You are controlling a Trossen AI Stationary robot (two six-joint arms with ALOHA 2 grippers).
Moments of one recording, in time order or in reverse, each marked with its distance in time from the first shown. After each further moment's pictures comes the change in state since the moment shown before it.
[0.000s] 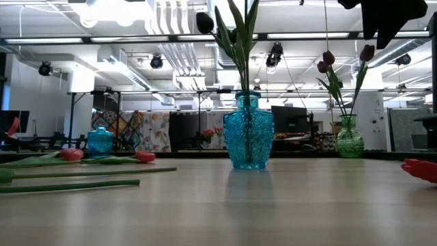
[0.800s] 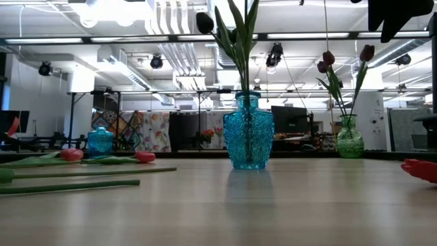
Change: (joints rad) left arm 0.001 0.033 -0.003 -0.006 -0.027 -0.021; right arm 0.025 -0.062 0.000 -0.005 0.009 0.018
